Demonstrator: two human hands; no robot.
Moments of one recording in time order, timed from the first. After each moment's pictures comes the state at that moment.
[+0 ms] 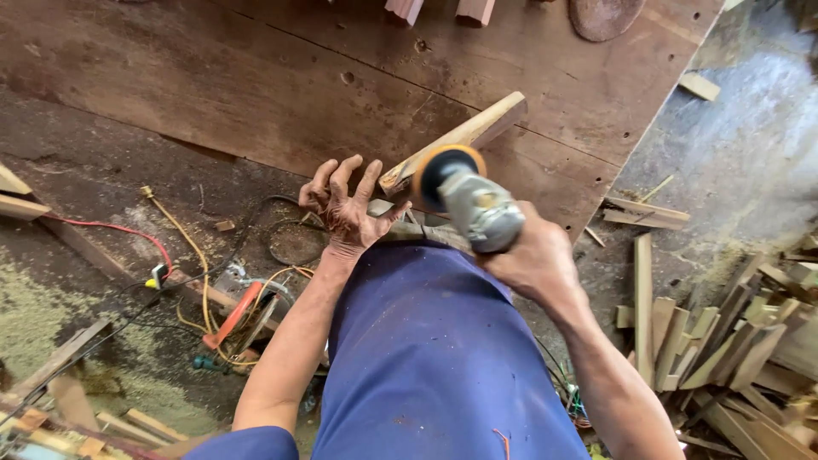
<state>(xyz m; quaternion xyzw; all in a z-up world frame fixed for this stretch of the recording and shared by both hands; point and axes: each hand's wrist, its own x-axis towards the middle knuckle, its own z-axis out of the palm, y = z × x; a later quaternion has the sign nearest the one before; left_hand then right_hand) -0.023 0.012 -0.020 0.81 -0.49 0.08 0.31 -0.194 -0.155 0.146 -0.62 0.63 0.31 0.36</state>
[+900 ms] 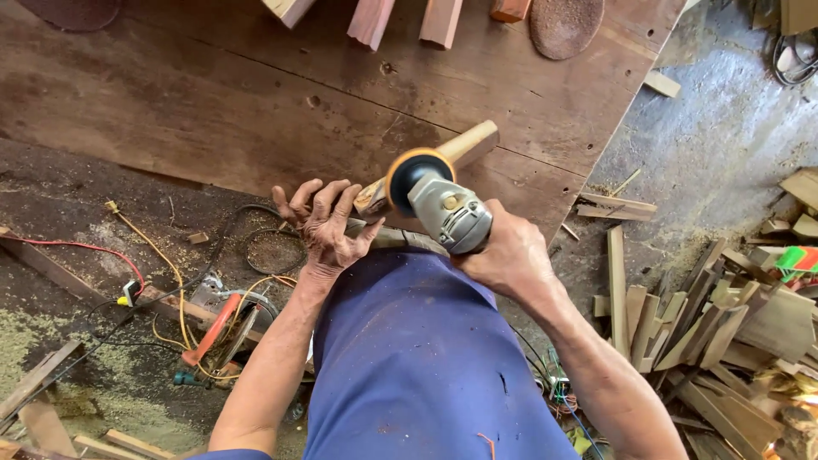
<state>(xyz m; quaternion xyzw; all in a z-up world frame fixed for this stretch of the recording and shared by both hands) -0.024 0.009 -0.025 0.79 -0.50 0.02 0.36 -0.187 -0.179 0.136 -0.66 0.57 0.34 0.33</state>
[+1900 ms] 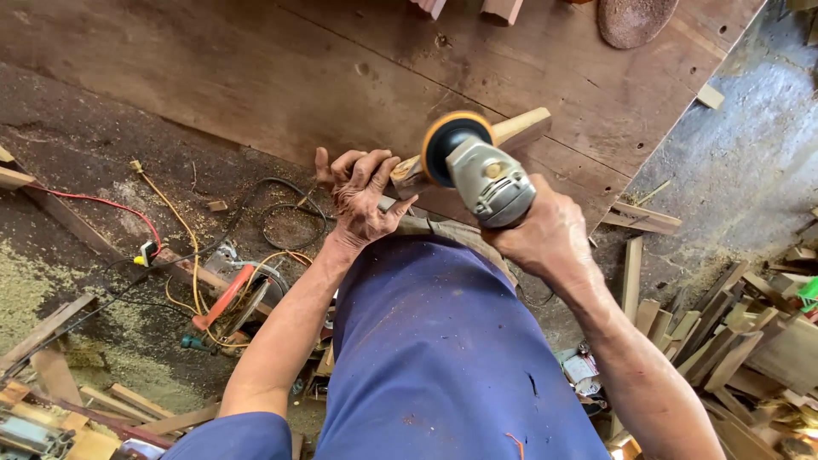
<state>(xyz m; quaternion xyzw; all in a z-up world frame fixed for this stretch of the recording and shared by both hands) -0.022 0.003 -0.033 0.77 -0.50 -0.01 0.40 -0.176 -0.183 0.134 -0.69 0.57 0.29 0.34</state>
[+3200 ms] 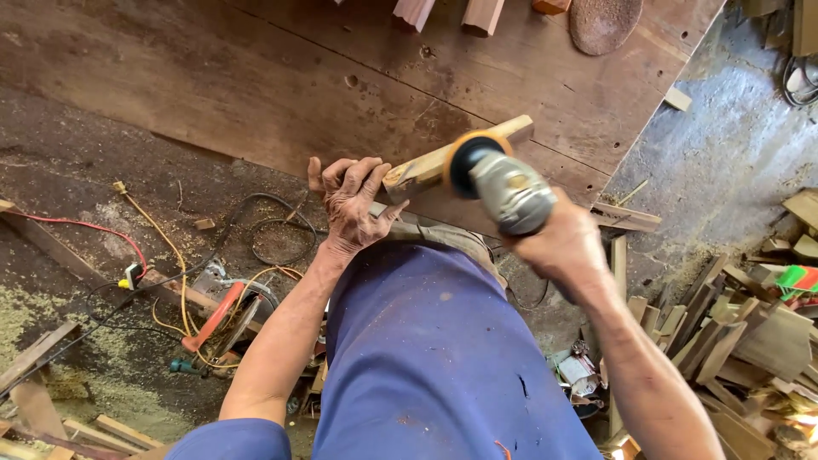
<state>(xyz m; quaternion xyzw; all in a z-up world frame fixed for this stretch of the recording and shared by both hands) -0.013 -0.003 -0.001 0.75 -0.50 -0.04 0.43 -0.178 -0.177 0.170 -0.65 0.64 0.27 0.32</state>
